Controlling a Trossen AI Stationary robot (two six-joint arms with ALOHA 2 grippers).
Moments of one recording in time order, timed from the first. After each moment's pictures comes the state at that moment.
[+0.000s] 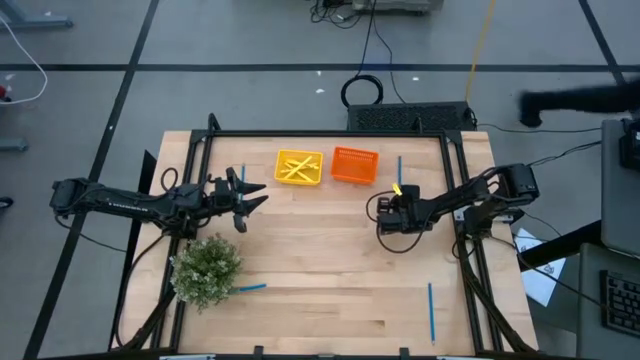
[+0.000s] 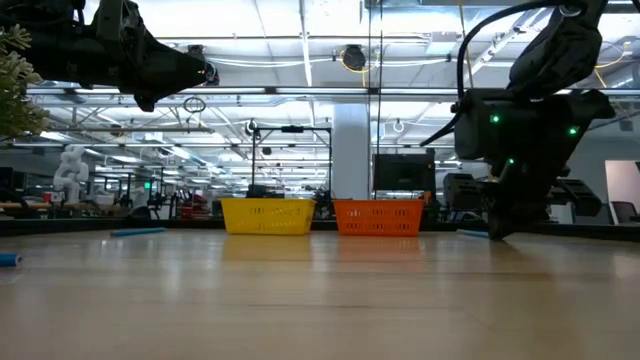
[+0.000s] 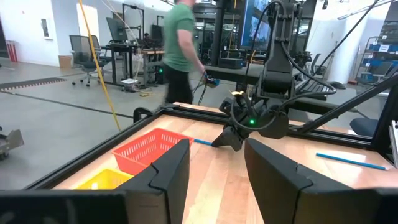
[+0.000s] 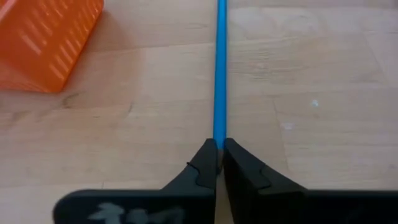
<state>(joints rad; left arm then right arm) 0.00 0.67 0.14 0.59 -0.25 -0.07 0.03 1.64 0.49 -0.50 0.75 1.69</state>
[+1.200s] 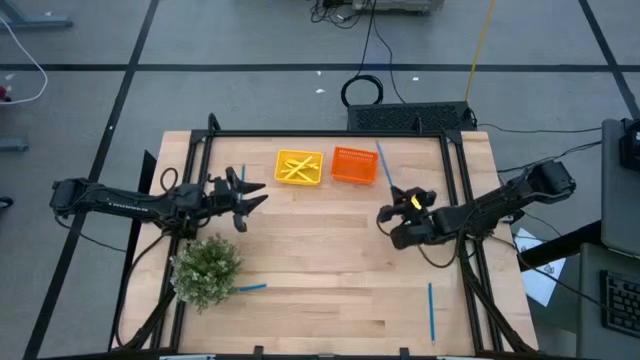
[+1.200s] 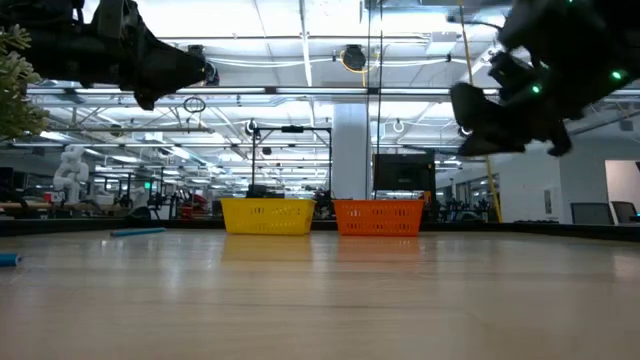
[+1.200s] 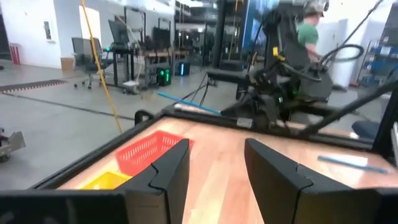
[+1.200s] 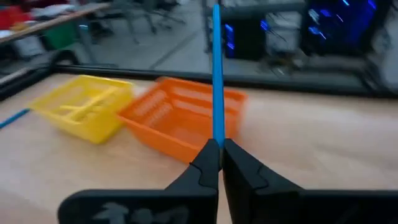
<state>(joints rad) 0.00 0.67 0.14 0.61 -0.26 -0.07 0.28 1.29 0.49 -0.27 1.21 1.21</state>
